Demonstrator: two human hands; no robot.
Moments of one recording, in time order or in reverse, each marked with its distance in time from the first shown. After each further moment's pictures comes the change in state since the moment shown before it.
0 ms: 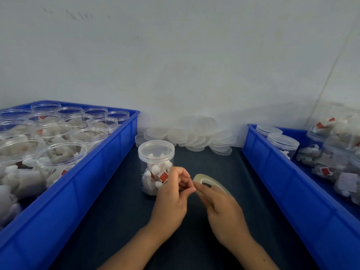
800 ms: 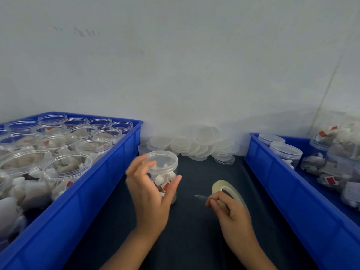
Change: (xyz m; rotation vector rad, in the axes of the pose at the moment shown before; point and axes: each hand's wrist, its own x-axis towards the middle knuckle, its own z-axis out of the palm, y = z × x) left_hand 0.016 -0.002 -0.030 0.343 0.544 0.333; right_hand 0.002 0.007 -0.001 0.407 0.149 0.154
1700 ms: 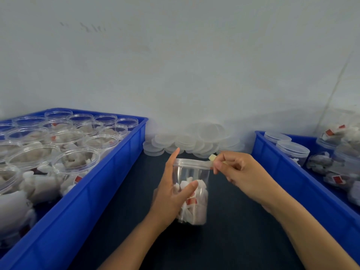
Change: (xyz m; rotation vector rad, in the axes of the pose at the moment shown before) left_hand 0.002 0.001 -0.003 -0.464 -0.614 -0.543; right_hand 0.050 -0.078 -0.046 -0.049 -0.280 -0.033
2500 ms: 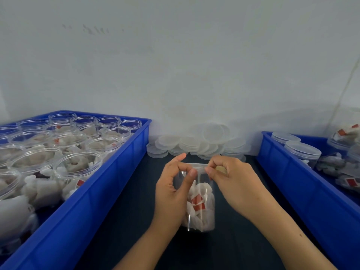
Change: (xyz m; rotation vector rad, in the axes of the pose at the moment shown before) left_hand 0.002 0.018 0.008 -0.084 0.262 0.155; right_hand 0.002 -0.021 0.027 -0.248 0.120 0.077
